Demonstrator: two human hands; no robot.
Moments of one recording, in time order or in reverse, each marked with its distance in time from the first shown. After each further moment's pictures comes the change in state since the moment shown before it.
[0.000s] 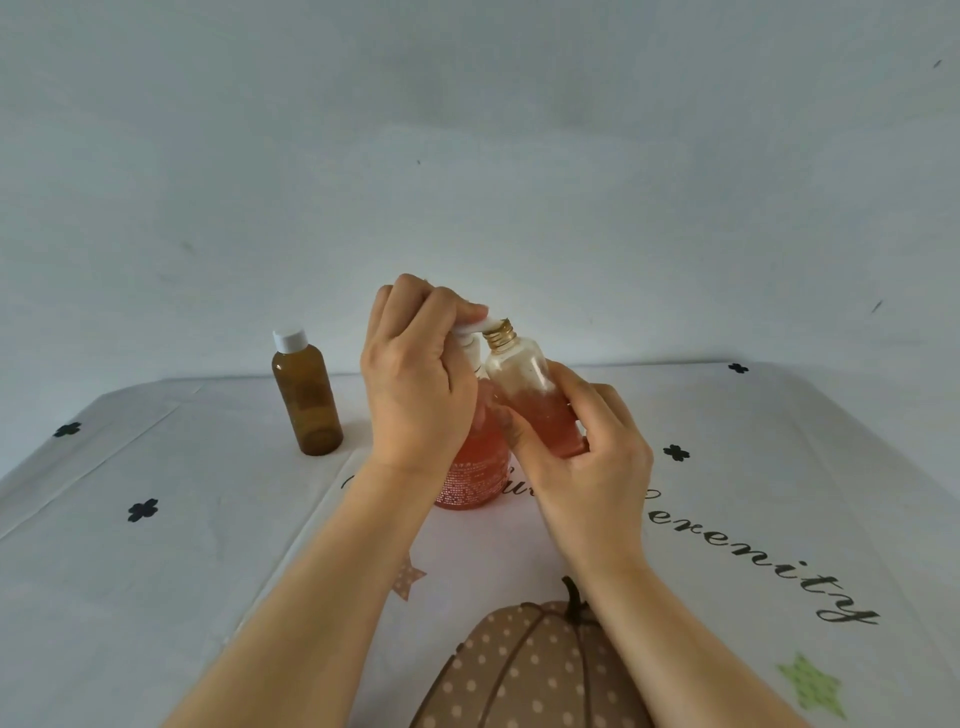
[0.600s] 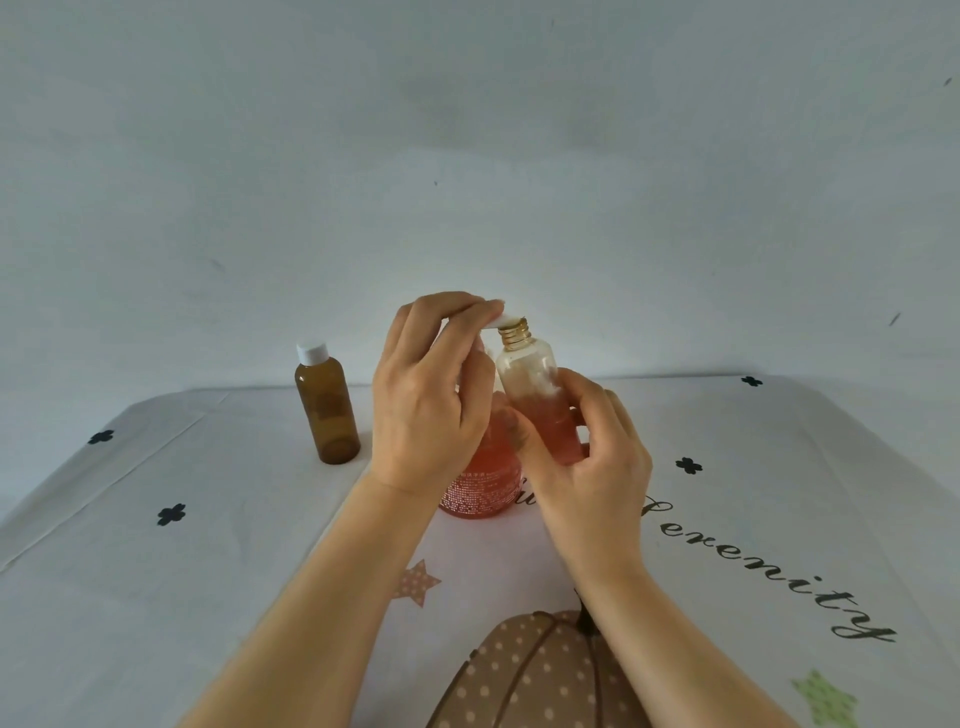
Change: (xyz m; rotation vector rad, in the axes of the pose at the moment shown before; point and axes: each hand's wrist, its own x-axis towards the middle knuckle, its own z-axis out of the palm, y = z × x) left_hand 0.001 0.001 -0.016 0.081 -0.116 0.147; right_hand 0.000 -0.007 0.007 0.044 0.019 -0.009
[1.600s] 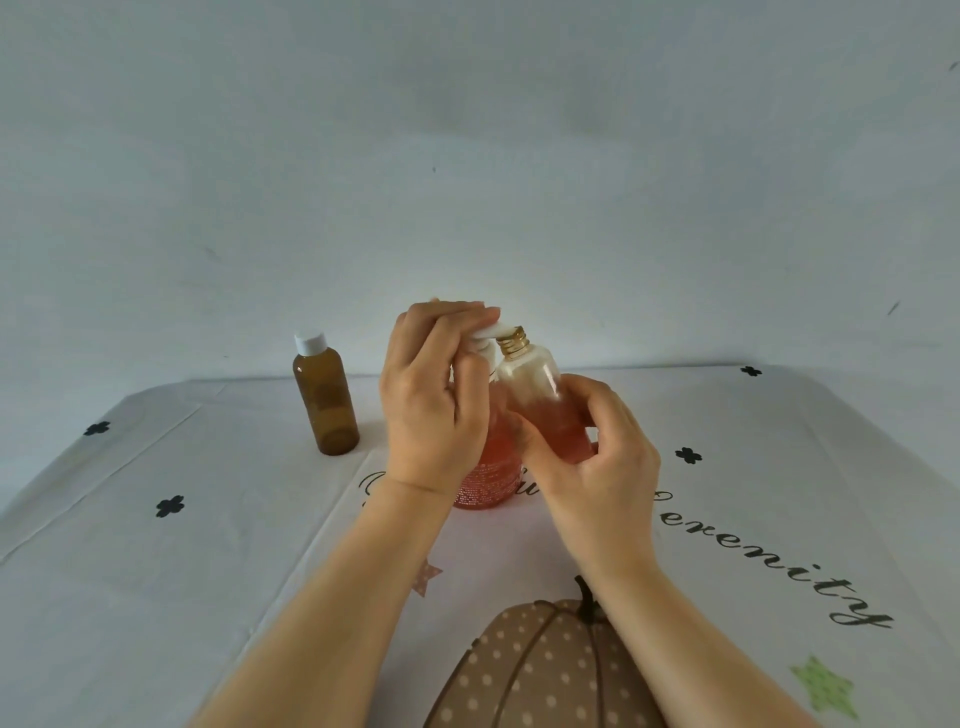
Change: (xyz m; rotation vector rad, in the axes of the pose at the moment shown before) left_hand -0.013 0.002 0.010 -0.224 0.074 -0.217; right_hand -0.003 0.006 -0.008 -0.019 -0.083 0.082
